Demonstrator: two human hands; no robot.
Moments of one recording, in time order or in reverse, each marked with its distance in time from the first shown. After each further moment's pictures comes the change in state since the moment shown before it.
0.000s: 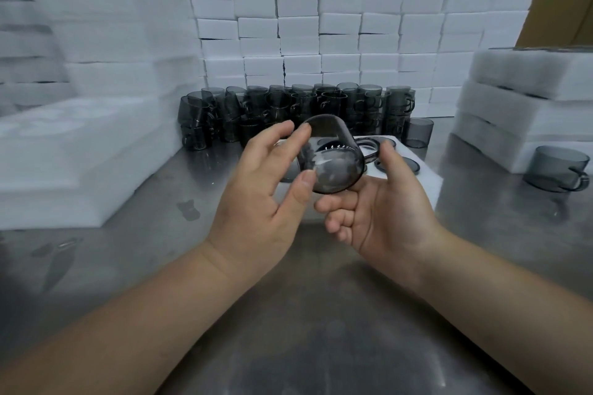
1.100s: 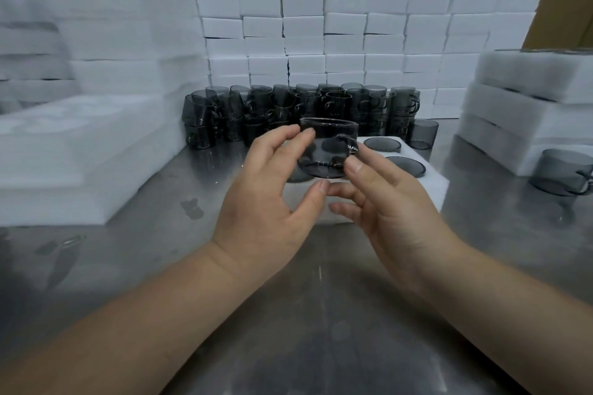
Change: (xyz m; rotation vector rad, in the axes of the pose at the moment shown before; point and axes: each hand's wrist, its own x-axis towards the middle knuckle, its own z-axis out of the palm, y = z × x) left_hand -0.001 0.004 0.001 0.065 0.027 -0.060; right_hand -0.008 0.003 0.013 -0.254 0.087 -0.383
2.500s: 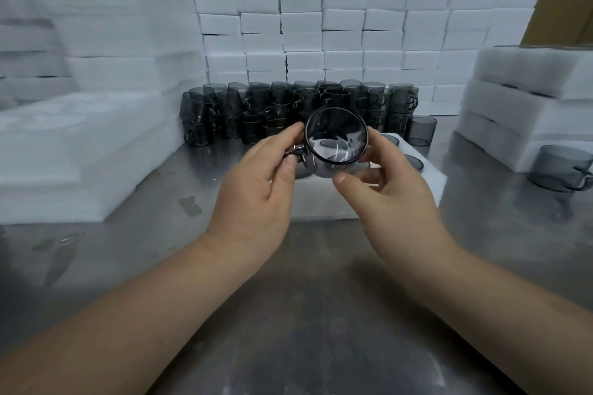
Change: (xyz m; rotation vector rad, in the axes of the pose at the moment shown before) left_hand 0.003 -0.004 0.001 -0.169 -0.012 -0.105; right_hand 0.000 0.001 -0.002 -0.586 0.224 -0.181
